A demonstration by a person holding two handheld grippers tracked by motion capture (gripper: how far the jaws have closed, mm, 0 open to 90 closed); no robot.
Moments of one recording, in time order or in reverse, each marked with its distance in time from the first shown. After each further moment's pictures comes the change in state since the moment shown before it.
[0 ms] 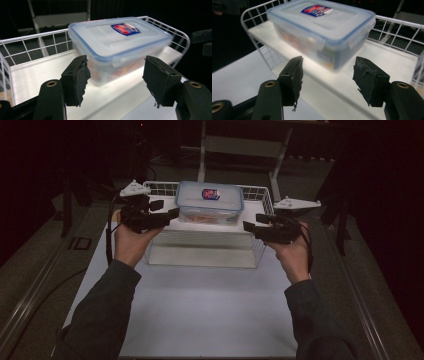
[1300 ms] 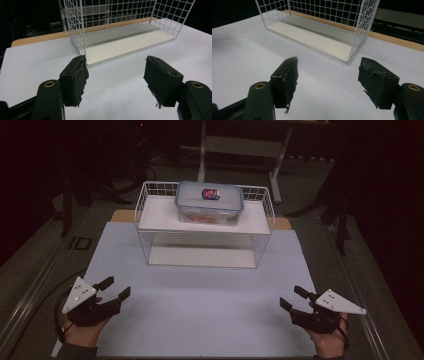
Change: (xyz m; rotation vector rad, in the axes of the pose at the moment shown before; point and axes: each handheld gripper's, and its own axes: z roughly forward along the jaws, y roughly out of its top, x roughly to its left) left arm 0.003 -0.205 -0.109 -0.017 0.171 0.010; right arm 0.019 -0.199 -0.106 -0.068 -0.115 -0.010
